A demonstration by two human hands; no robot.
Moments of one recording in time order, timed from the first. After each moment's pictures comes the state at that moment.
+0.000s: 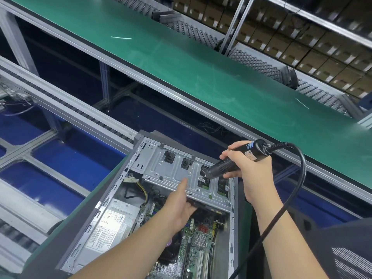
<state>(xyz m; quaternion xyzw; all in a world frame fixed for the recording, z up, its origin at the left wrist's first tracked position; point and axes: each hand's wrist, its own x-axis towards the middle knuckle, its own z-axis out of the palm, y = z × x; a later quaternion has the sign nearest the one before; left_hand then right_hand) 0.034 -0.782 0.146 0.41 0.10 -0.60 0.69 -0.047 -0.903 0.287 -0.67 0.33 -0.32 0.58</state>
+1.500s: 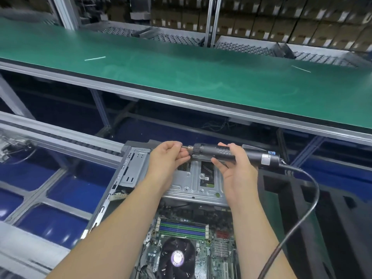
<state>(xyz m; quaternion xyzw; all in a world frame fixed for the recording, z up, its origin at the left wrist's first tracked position) 0.138 -0.845 0.140 0.56 -0.12 -0.33 0.75 -0.026 -0.915 0.179 -0.33 0.33 -0.45 0.76</state>
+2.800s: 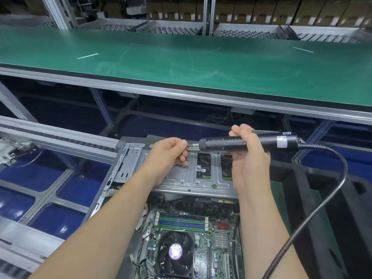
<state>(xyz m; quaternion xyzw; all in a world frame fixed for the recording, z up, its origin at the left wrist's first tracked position) 0.141 -0.840 0.139 0.62 -0.32 -0.37 0.61 -0.047 -0.930 0.194 -0.30 0.32 -0.51 0.74</state>
